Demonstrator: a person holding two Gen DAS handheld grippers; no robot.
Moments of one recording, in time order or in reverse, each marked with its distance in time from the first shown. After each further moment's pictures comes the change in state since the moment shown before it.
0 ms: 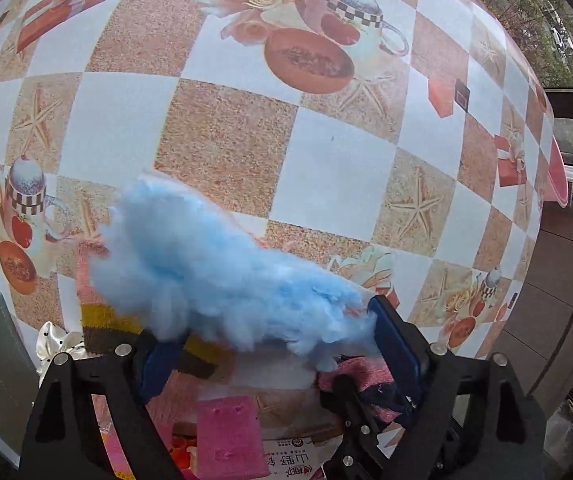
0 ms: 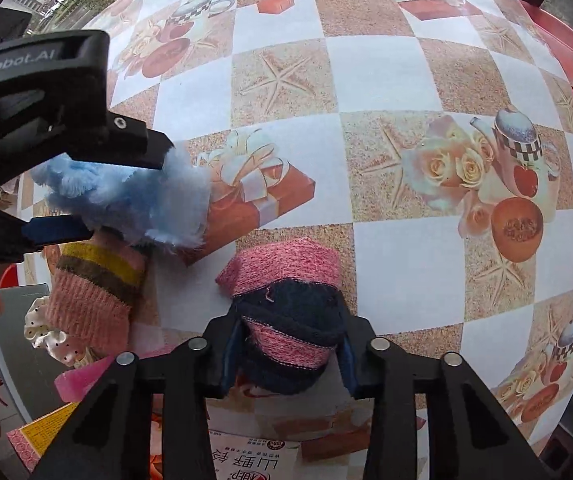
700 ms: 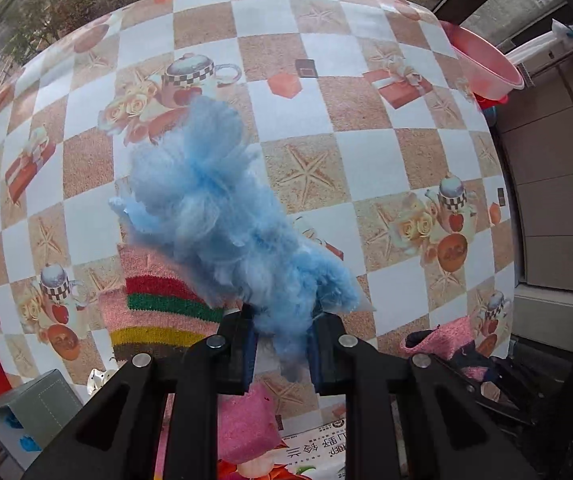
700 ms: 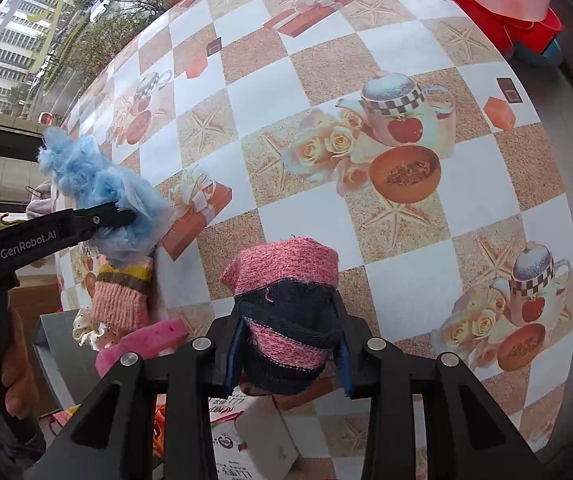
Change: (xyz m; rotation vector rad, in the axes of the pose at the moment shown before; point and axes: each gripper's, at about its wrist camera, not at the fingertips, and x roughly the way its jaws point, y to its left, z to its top) left arm -0.041 -0.073 -0.071 0.479 -0.199 0.122; right arm -0.060 -0.073 -0.035 0.215 -0.057 0.124
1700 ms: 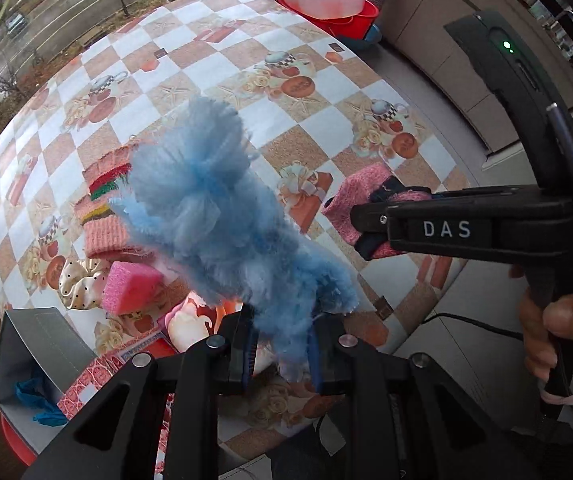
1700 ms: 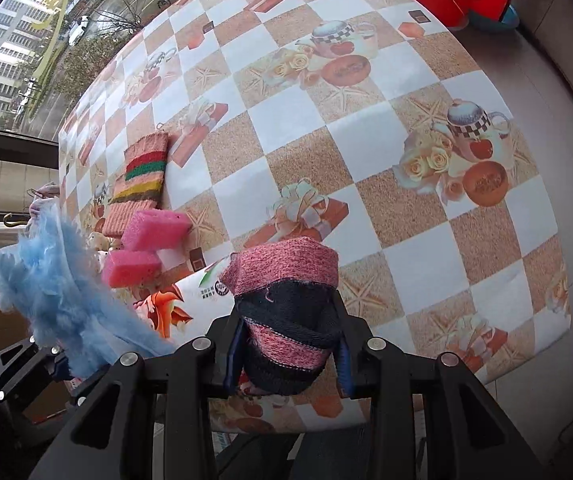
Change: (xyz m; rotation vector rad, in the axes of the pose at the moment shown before) left arm -0.073 -0.054 -0.213 0.465 -0.054 -0.039; right arm -0.048 0.001 -0.129 0.100 -0.026 -0.024
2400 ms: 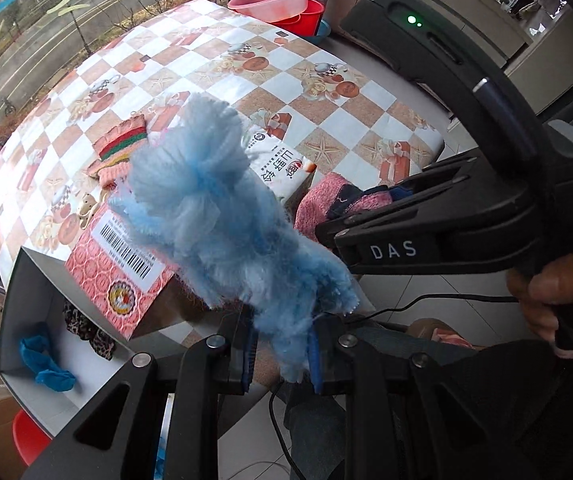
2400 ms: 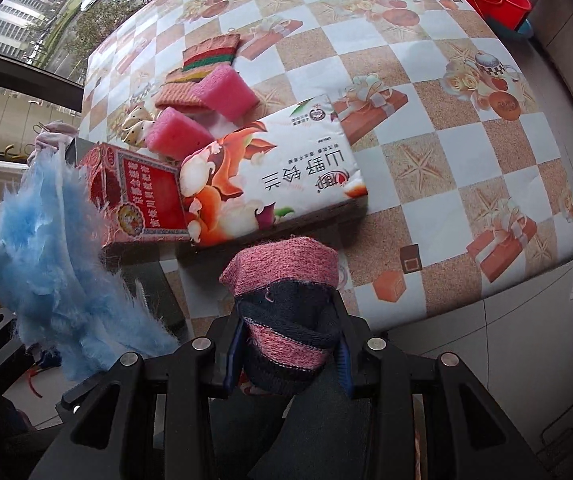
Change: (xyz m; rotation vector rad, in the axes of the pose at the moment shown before) left arm -0.056 0.001 -0.130 0.153 -0.064 -0.023; right arm -0.001 0.078 -0.123 -0.118 0.046 -0.052
